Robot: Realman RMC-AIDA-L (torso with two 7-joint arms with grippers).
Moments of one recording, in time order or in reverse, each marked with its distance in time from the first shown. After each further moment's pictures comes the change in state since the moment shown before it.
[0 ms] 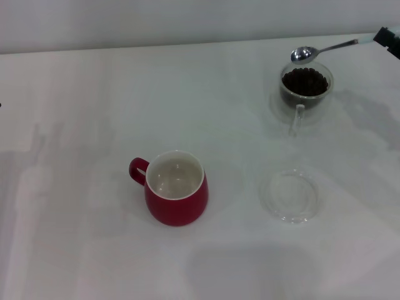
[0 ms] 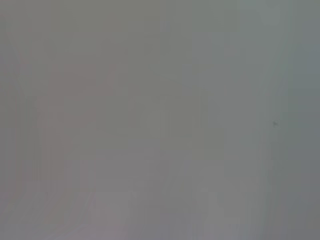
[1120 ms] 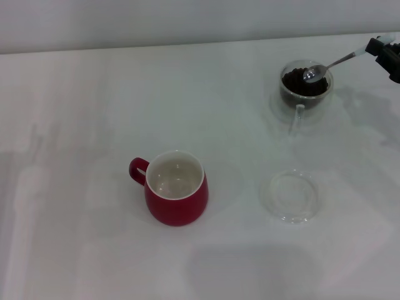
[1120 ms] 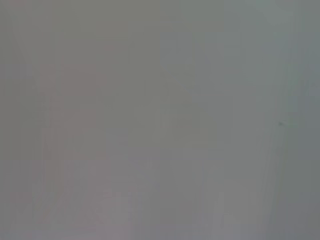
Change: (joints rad) left arm 0.001 -0.002 -0.002 0.001 -0.013 -0.001 -0.001; right arm 0.001 0.023 -0.006 -0.104 -0.100 0.177 -0.158
